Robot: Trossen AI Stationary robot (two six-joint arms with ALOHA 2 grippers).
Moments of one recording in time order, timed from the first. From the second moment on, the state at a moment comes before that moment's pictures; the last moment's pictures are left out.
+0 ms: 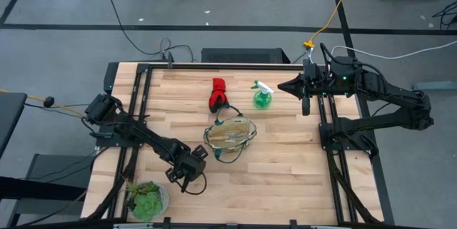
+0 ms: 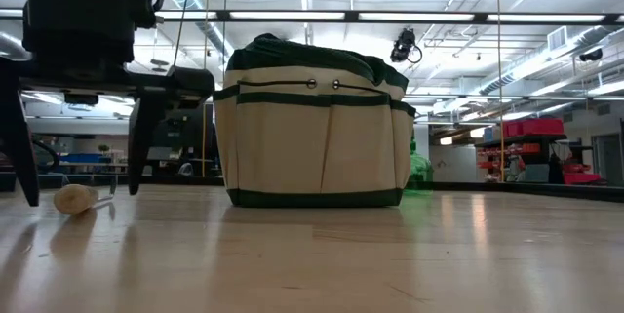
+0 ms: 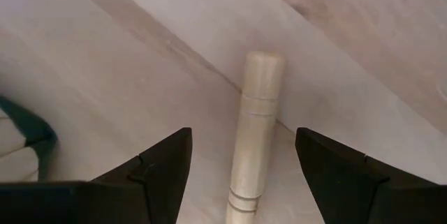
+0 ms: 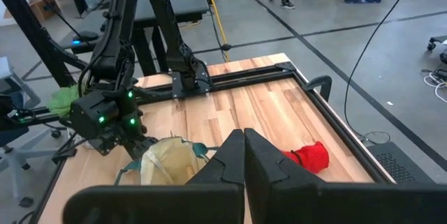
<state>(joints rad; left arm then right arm) -0.47 1.69 0.94 -0.53 -0.04 0.44 -0.18 0.92 1.19 -0.57 -0.07 0.08</state>
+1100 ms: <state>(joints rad) -0.47 1.69 0.94 -0.54 -0.02 0.44 -0.18 0.92 1.19 -0.57 -0.07 0.09</state>
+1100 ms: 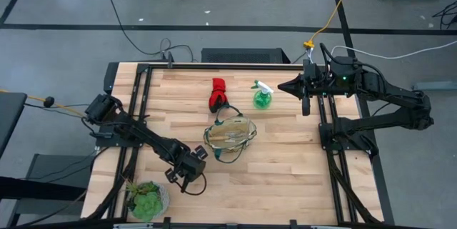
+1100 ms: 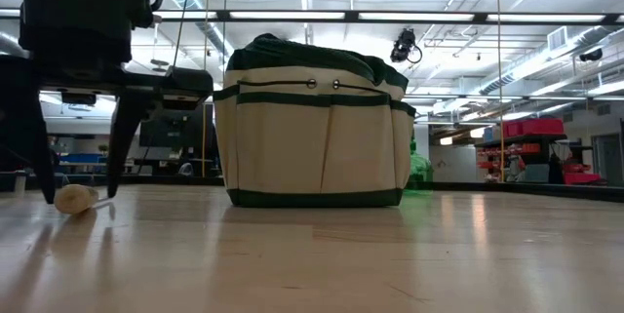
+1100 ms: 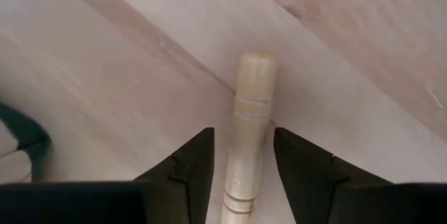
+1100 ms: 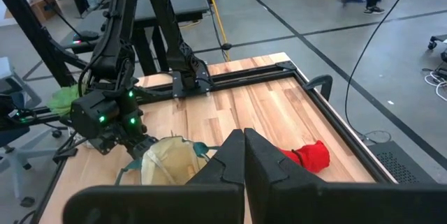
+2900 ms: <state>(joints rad) -0.47 1.70 0.94 -0.60 -0.05 0.44 -0.18 0.92 1.19 -0.57 -0.07 0.07</state>
